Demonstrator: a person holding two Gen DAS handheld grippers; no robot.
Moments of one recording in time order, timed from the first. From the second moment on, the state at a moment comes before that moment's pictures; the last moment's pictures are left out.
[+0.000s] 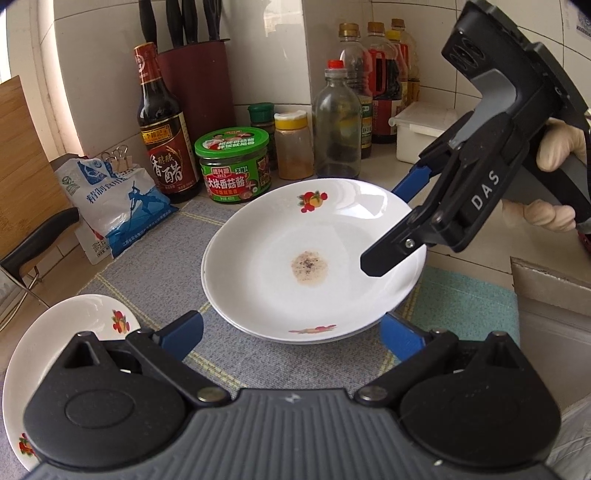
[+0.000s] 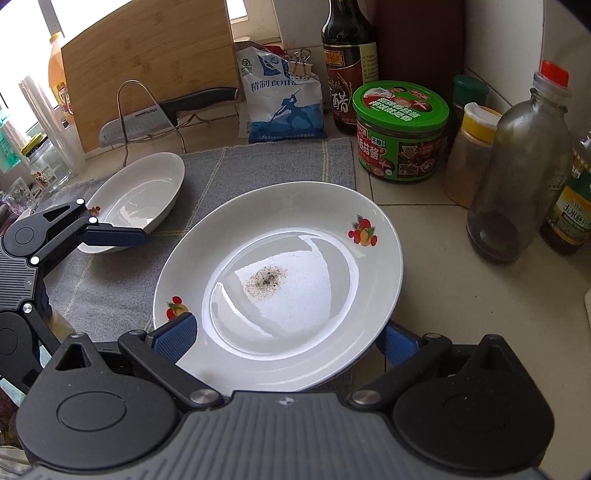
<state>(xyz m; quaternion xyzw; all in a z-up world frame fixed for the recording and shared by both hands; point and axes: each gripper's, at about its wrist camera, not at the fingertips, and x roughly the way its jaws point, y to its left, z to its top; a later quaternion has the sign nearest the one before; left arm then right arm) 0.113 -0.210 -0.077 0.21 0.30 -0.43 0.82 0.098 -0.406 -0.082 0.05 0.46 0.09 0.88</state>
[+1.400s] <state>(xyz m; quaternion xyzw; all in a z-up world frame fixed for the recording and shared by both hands) 0.127 -0.108 -0.118 0.06 0.38 -0.12 0.91 0.150 -0.268 -0.061 -0.07 0.43 0.24 0.87</state>
